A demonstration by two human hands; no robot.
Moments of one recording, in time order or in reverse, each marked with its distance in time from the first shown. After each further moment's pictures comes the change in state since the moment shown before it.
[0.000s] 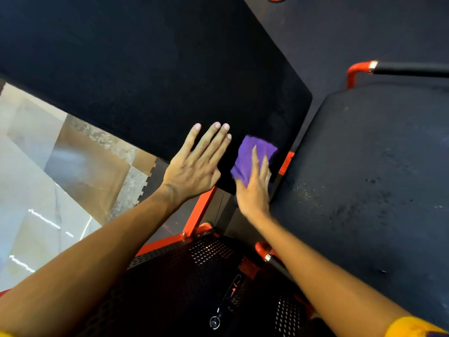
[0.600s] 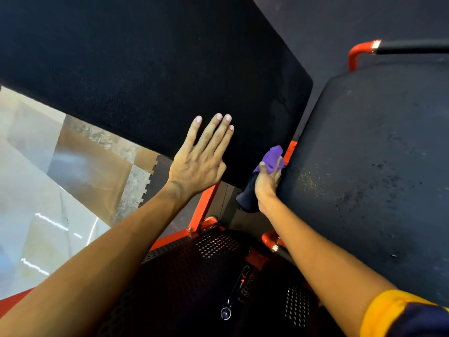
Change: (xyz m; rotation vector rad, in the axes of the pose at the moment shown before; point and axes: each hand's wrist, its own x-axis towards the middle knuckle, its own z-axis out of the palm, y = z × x) left_hand 0.004 0.005 -0.002 -0.007 -0.024 -0.014; right_hand 0.037 0.037 0.017 0.436 0.187 0.672
